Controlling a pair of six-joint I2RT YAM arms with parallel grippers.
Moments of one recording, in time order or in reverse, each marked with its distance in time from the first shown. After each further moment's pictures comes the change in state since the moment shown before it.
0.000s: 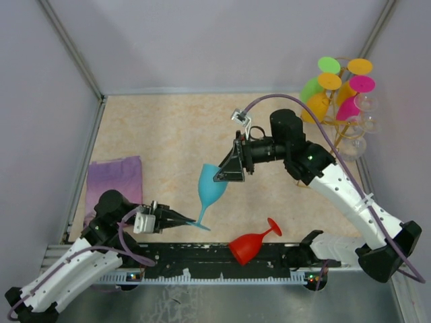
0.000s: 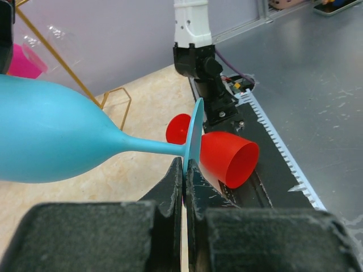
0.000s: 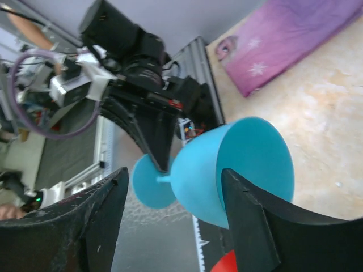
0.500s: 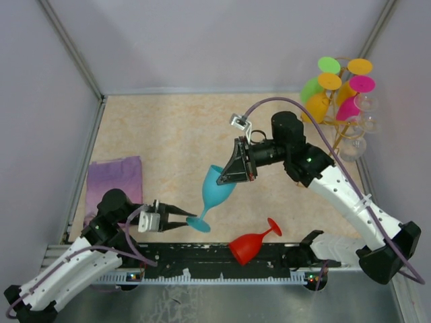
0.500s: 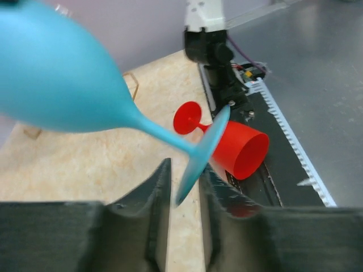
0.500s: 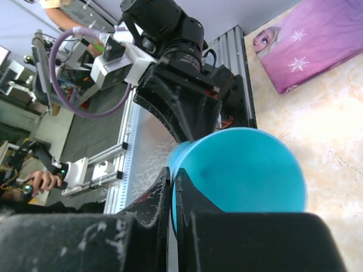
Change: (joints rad) left arm -0.013 0.018 0.013 -0.044 -0.048 0.044; right arm -0.007 -0.011 -0.062 0.114 -0.215 0.034
